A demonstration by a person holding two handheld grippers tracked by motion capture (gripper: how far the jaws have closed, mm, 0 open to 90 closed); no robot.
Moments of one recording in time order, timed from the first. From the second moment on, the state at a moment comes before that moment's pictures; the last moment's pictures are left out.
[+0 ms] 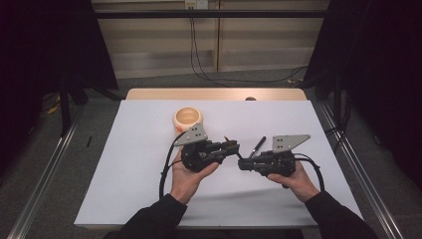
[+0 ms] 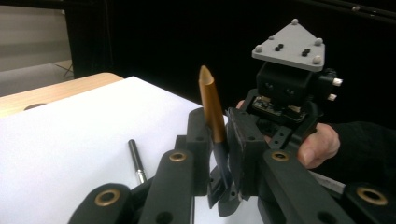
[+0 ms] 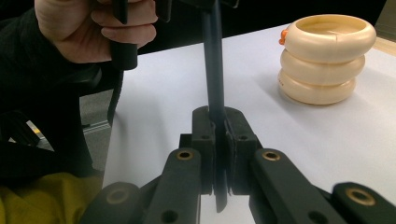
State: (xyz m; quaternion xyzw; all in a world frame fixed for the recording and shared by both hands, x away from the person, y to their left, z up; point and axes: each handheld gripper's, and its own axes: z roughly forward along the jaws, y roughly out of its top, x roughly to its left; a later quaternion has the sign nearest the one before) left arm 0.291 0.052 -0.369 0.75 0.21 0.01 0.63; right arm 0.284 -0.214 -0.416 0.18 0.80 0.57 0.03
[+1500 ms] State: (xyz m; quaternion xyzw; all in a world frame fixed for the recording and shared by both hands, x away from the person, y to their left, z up) left arm 0.294 0.057 -0.367 0.76 0.21 0.04 0.61; right arm 0.280 -0.220 -0.413 0.24 0.77 0.58 0.11
